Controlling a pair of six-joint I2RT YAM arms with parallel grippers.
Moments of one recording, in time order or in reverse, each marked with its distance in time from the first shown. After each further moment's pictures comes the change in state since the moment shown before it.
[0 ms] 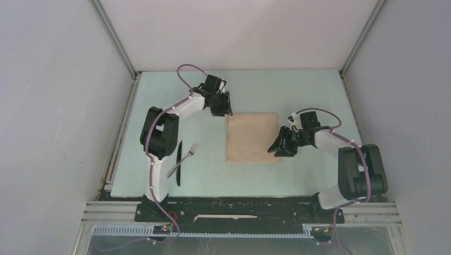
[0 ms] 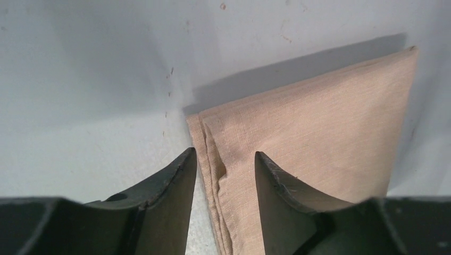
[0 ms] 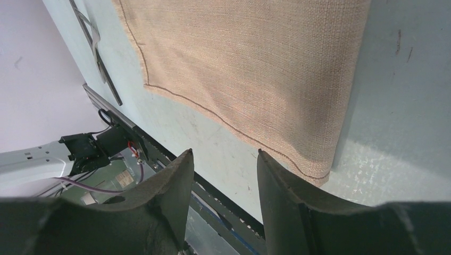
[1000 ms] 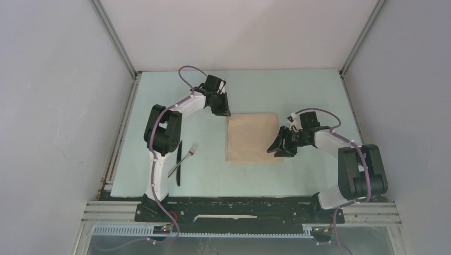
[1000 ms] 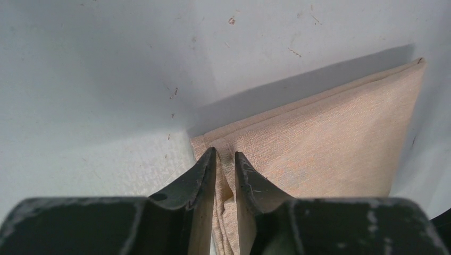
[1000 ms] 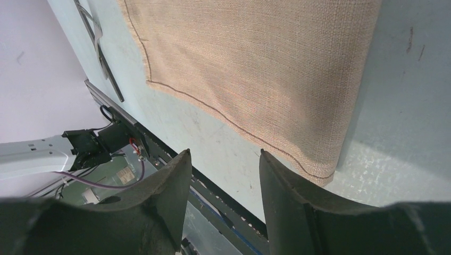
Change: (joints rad) left arm 0.024 0.081 0.065 0.002 0.059 -0.008; right arm 0.002 0.000 0.000 -0.005 -0.016 -0.007
